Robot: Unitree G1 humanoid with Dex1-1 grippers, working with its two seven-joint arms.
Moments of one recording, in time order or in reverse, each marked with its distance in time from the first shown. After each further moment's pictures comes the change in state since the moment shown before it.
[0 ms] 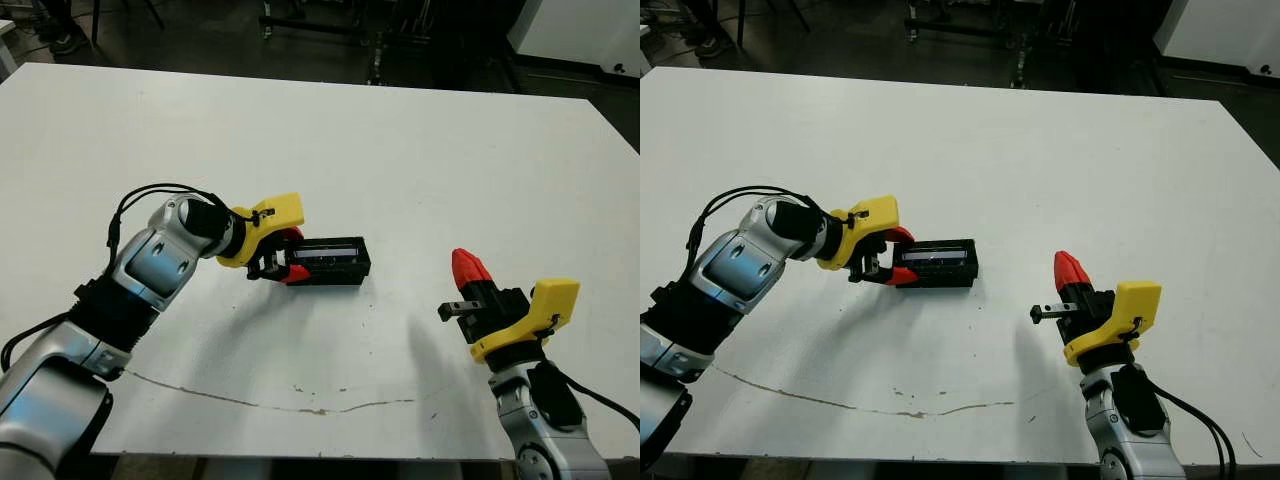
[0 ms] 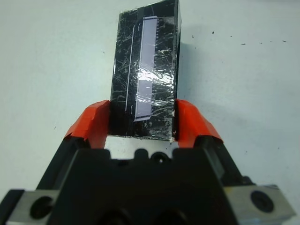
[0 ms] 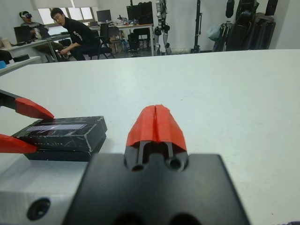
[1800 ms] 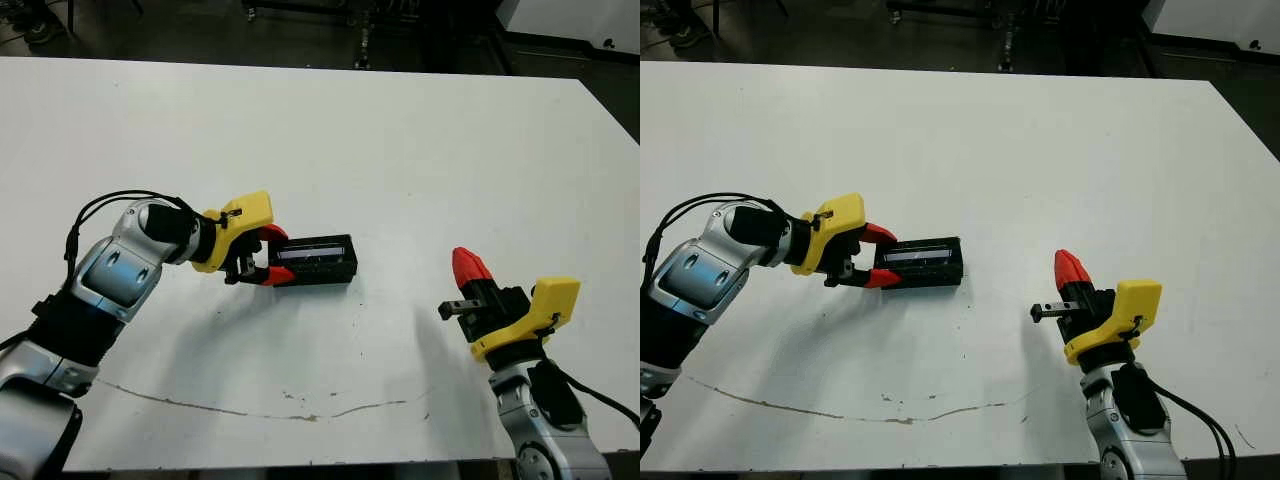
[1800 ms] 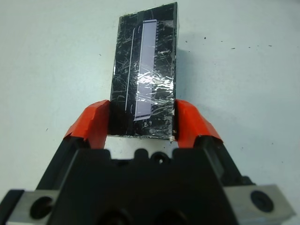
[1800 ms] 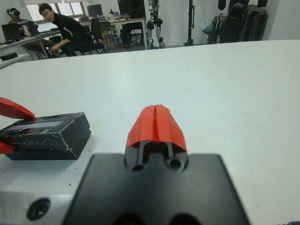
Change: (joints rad) left arm 0.098 0.099 0.083 -0.088 -0.092 -0.064 -0.019; right arm -0.004 -0.002 -0.001 0.000 0.001 0.002 0.002
